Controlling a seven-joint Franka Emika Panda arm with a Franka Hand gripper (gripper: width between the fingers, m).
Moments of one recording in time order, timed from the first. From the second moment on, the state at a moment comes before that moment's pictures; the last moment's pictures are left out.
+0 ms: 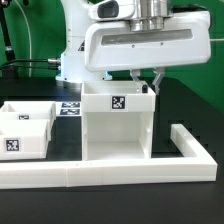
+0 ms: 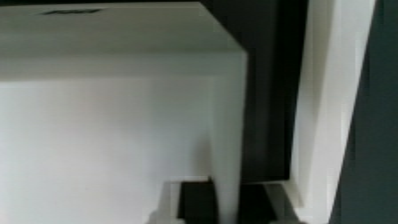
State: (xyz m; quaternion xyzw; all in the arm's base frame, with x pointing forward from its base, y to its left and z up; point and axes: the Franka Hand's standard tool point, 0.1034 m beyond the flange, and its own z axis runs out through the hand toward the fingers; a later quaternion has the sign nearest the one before) arm 0.571 0.084 0.104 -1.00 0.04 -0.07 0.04
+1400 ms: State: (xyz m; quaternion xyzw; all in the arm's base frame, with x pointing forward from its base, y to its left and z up) arm 0.599 0.102 0.108 -0.91 0.39 -0.08 0.10
